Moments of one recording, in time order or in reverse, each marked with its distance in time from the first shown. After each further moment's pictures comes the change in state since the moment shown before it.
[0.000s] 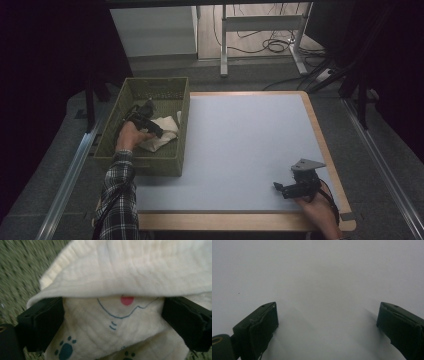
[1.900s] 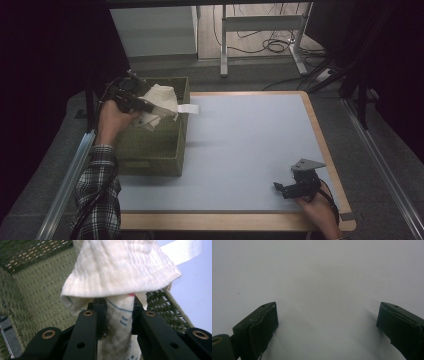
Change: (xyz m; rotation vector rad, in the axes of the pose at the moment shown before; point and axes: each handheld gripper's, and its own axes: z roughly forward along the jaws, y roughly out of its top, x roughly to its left) left arm -0.030 -0.020 -0.160 -0.350 -0.095 0.158; right arm 0.000 0.000 0.000 0.001 -0.001 0.000
